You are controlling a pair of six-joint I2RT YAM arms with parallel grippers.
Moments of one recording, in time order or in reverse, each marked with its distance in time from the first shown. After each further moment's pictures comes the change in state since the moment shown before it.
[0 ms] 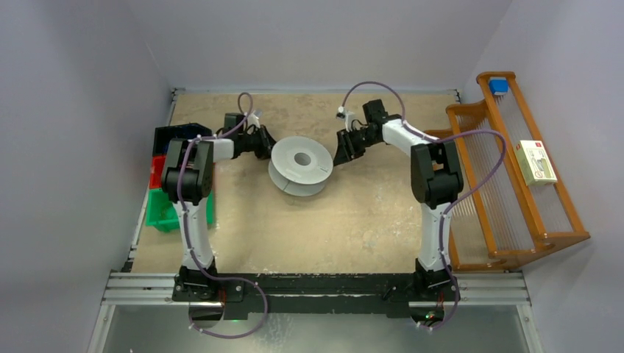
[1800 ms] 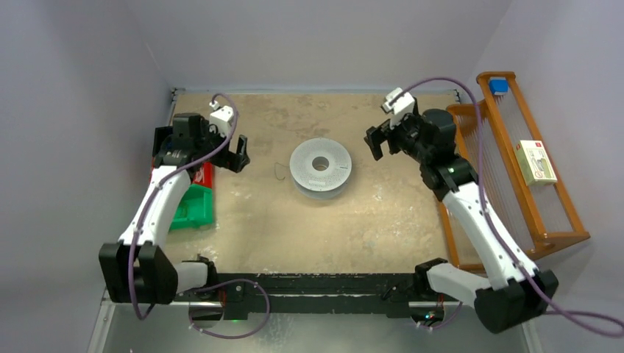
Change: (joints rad) left arm 0.060 -0.837 -0.199 -0.586 -0.404 0.836; right arm 0.051 -1.037 -0.454 0.260 0.620 -0.137
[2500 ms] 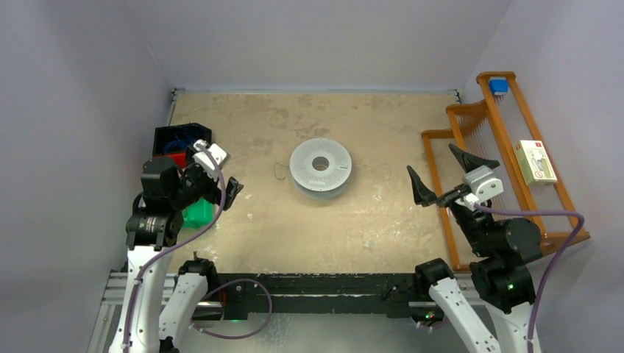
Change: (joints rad) left arm 0.002 -0.612 -0.140 -0.188 0.115 0.185; right arm -0.002 -0.775 -0.223 0.051 0.068 0.048
